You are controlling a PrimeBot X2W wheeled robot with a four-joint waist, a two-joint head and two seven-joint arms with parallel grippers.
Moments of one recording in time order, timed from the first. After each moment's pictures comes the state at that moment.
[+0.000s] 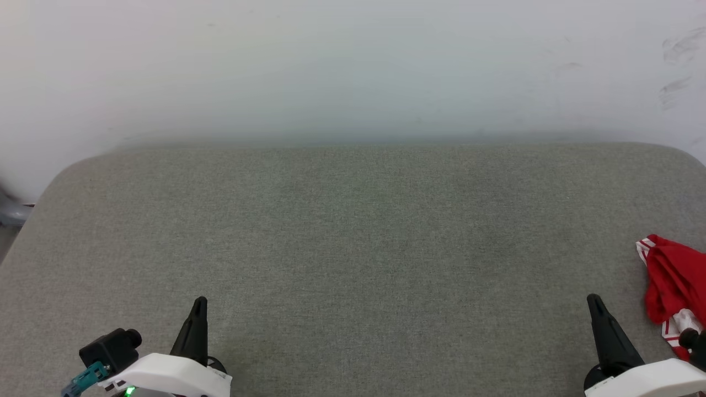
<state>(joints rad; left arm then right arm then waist) 0.01 0.18 -0.10 0.19 -0.76 0.00 -0.14 0.12 -0.05 -0.12 0.00 0.59 0.13 0.05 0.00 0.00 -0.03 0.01</state>
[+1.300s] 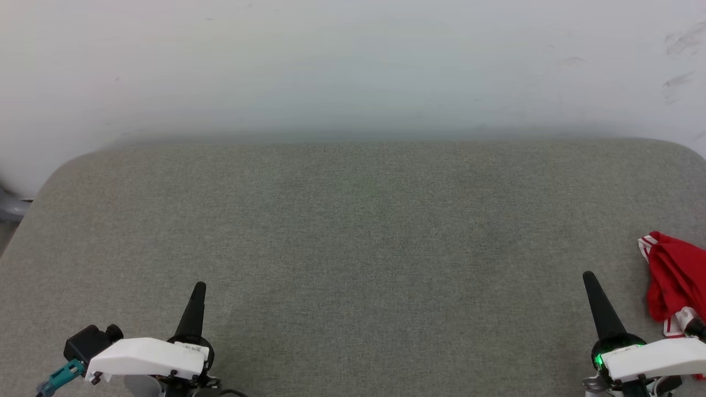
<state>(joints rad) -0.05 0.11 0.01 0.22 -1.18 -0.06 -0.02 0.01 -0.05 -0.12 0.12 1.09 0.13 0.08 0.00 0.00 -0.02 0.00</state>
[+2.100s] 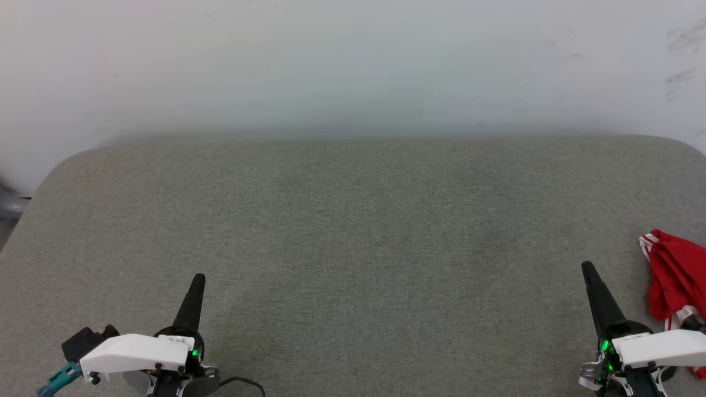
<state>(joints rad) -0.07 0.08 0.05 0.23 -1.37 -0.09 0.04 -0.04 -0.05 -0.12 0.18 1.33 0.13 0.10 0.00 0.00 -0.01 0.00</state>
